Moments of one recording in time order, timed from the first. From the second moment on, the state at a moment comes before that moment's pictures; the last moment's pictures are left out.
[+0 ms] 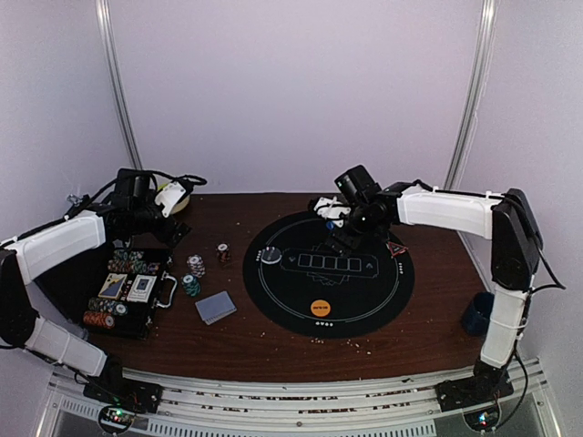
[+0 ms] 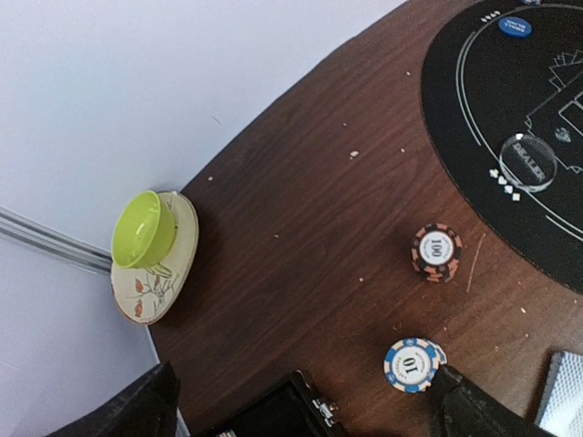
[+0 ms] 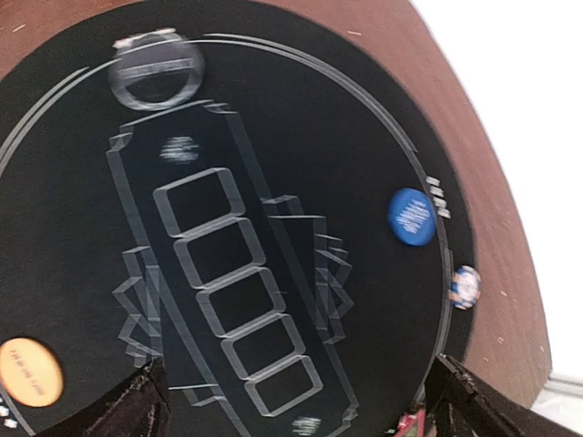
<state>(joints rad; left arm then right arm) -0.27 1.34 0.98 -0.25 -0.02 0.55 0.65 1.90 1.52 -0.50 0.15 -0.47</state>
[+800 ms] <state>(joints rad) -0.27 1.42 0.99 -0.60 0.16 0.59 0.75 1.90 1.45 -0.45 0.26 -0.49</state>
